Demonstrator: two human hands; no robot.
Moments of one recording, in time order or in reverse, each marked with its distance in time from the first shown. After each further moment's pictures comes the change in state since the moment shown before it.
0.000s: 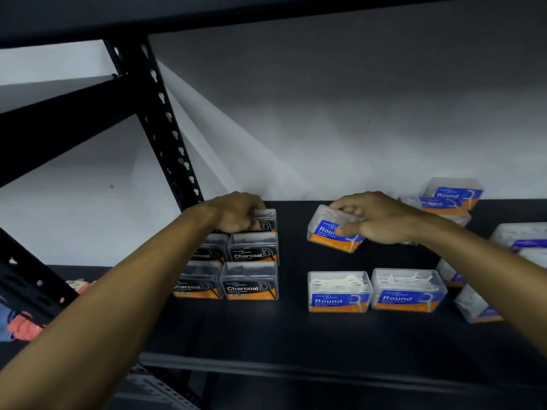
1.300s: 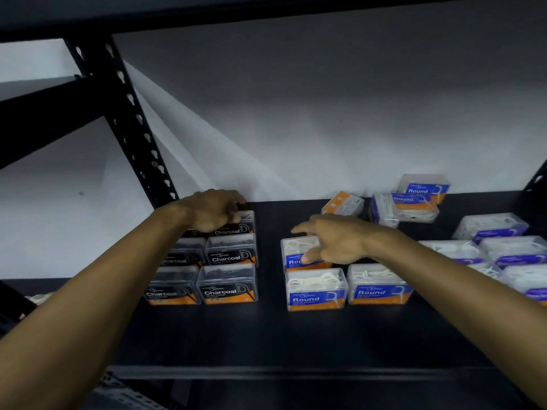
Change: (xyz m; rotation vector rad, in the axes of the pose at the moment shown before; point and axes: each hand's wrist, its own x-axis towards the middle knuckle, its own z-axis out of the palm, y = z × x) left_hand 0.000 0.002 -0.007 -0.010 0.020 0.001; right_hand -0.003 -0.013 0.027 -0.336 -0.176 -0.038
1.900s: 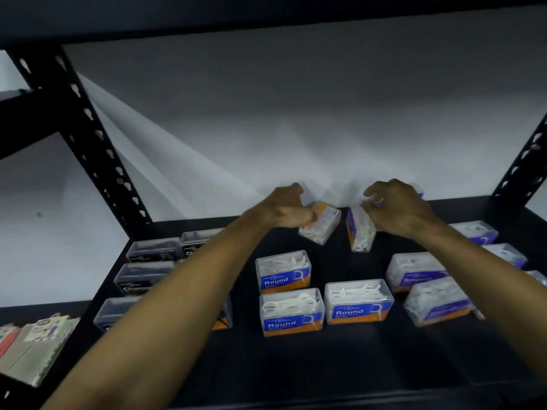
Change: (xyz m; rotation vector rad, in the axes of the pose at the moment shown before) left_hand 0.083 0.154 0.026 -0.263 0.045 0.047; right_hand -0.030 0.119 -0.028 0.205 0.622 0.498
